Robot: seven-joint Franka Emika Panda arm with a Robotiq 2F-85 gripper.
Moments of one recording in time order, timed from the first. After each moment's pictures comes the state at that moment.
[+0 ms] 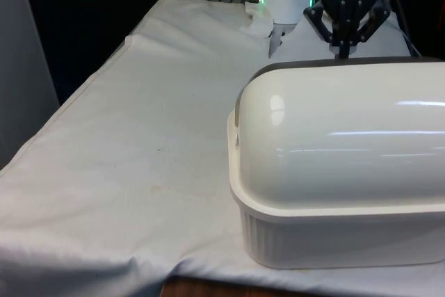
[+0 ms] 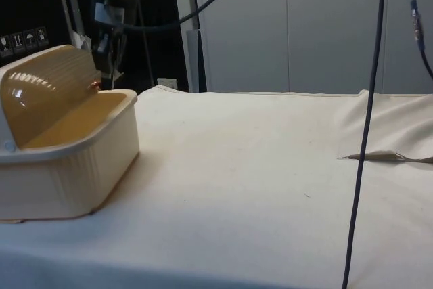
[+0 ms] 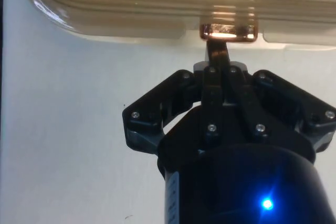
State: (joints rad) arm 0.24 0.31 -0.09 -1.97 -0.04 2.60 -0.08
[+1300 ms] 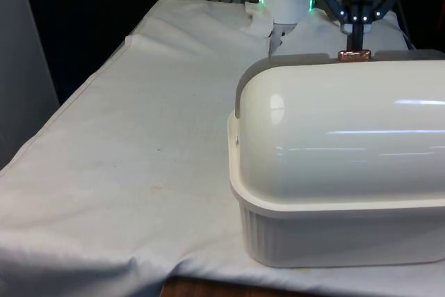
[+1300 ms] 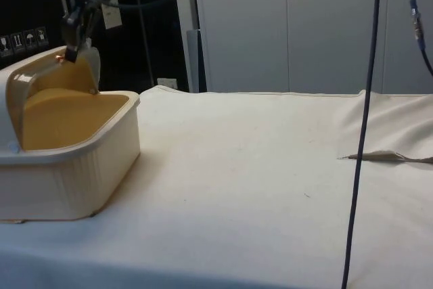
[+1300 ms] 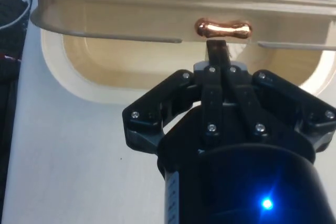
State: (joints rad) arm 0.24 0.32 -0.09 -1.89 -0.05 2.74 -0.08
